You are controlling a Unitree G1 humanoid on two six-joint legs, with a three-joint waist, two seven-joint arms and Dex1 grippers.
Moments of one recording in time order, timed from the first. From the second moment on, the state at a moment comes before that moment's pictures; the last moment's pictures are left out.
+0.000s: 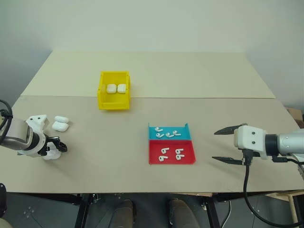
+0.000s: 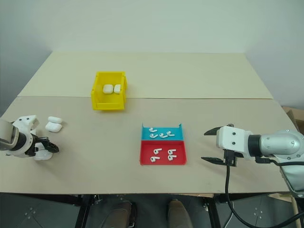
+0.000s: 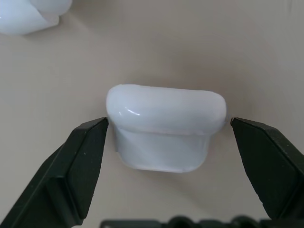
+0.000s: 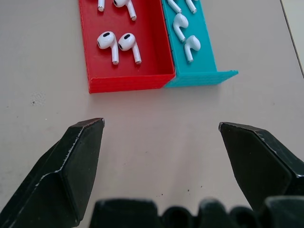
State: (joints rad) left arm -0.72 1.17 -0.08 0.45 -1.31 1.61 0.31; right arm -0.10 -1.08 -0.13 -0.31 0.25 0.16 1.17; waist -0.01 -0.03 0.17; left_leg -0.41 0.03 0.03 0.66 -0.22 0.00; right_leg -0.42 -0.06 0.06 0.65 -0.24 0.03
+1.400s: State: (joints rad) left arm -0.58 1.23 0.06 -0.27 -1.08 1.42 -0.07; right arm -0.22 -1.11 -0.13 -0.28 0.22 0.17 1.18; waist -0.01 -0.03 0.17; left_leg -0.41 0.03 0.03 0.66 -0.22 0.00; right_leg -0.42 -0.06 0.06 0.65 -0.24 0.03
